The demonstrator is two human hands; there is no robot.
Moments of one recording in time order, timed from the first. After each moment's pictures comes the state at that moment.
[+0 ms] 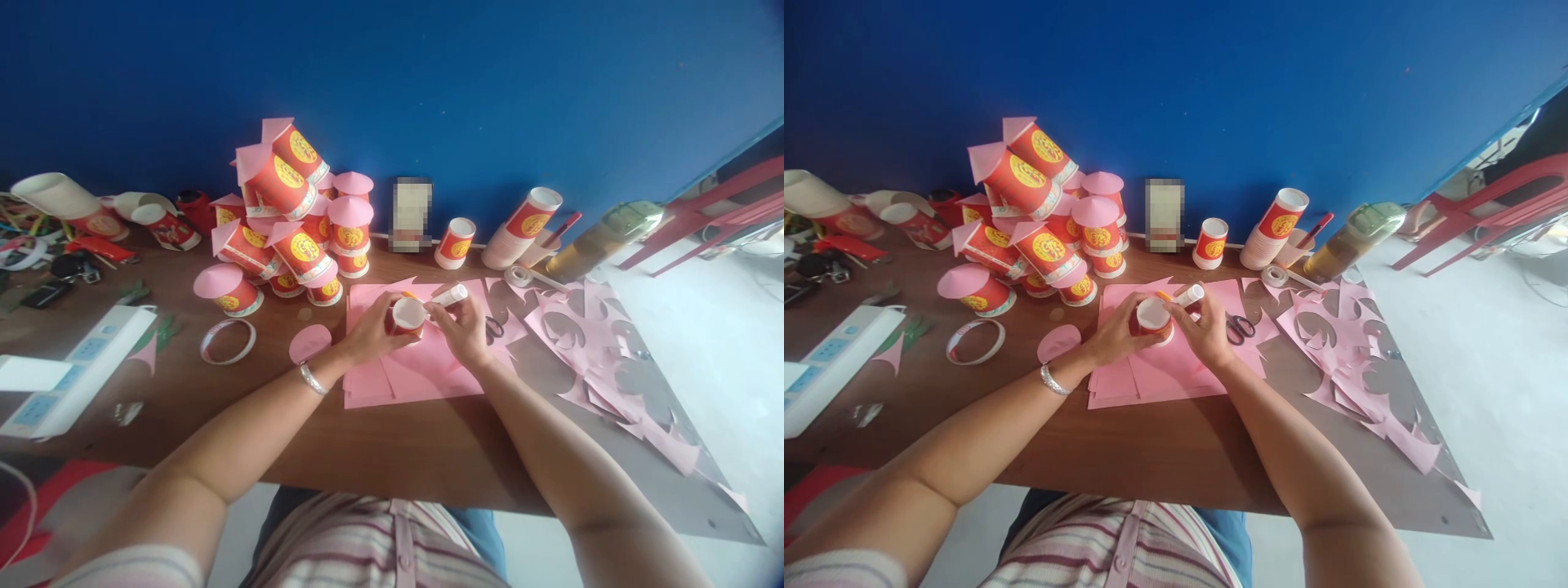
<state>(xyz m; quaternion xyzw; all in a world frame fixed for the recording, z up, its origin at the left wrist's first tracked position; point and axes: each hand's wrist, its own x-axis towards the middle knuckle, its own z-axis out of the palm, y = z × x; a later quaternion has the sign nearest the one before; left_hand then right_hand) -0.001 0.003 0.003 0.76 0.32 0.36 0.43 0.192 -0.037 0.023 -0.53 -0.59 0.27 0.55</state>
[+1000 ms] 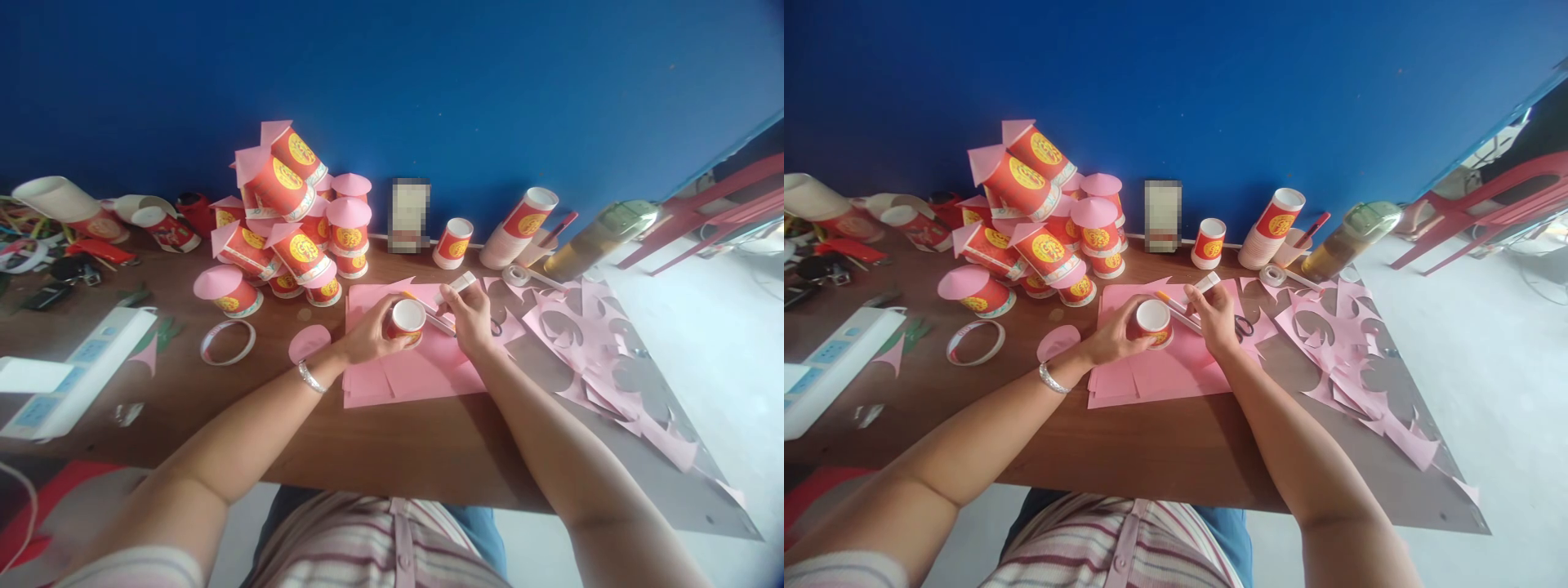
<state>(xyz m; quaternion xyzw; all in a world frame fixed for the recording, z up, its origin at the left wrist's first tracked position) -0.004 0.003 0.007 0.77 0.23 0.38 0.47 0.204 -0.018 0.014 -0.52 -0.46 0.37 0.62</state>
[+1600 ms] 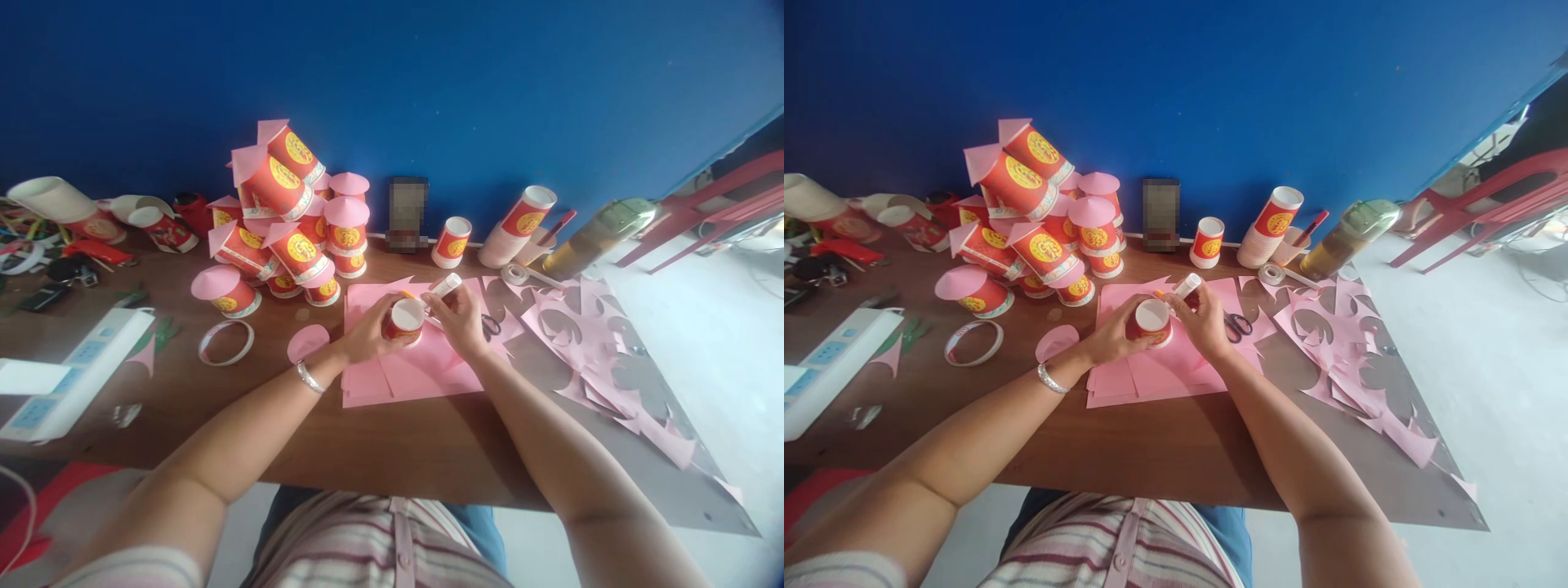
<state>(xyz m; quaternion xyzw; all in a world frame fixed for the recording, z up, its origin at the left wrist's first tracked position) -0.003 0.004 0.009 0.78 0.25 0.35 0.46 0.194 -0.027 0.023 -0.54 -0.56 0.30 0.56</state>
